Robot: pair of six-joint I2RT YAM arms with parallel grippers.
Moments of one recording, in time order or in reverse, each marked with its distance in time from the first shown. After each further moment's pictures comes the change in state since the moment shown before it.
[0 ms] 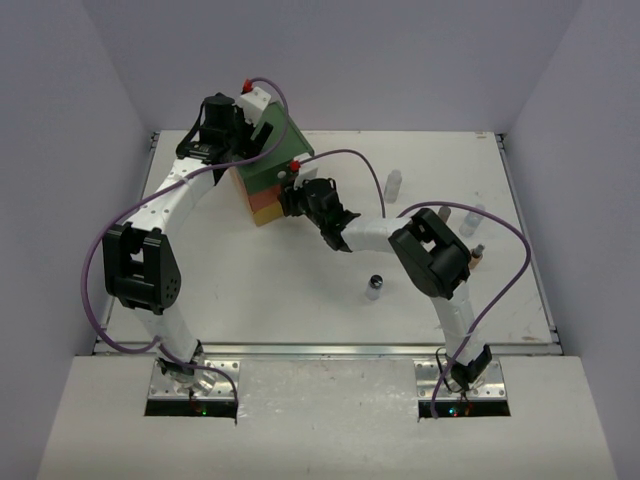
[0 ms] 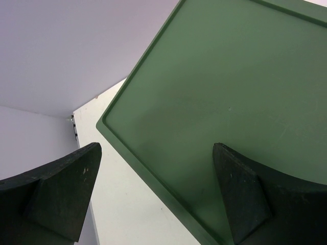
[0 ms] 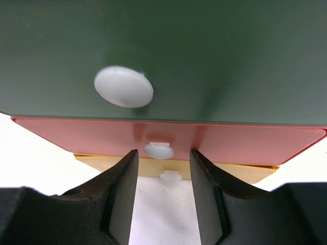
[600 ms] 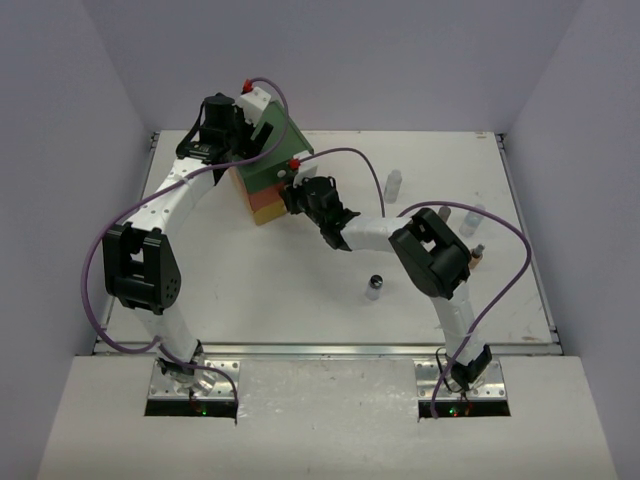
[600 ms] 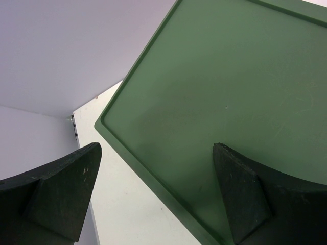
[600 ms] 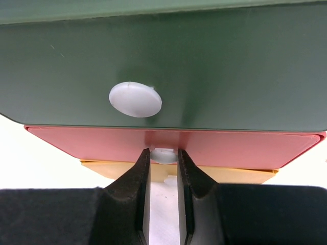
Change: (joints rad) left arm 0.000 0.000 0.000 0.000 0.000 0.001; right arm 0.000 0.000 0.014 0.006 -0.003 -0.001
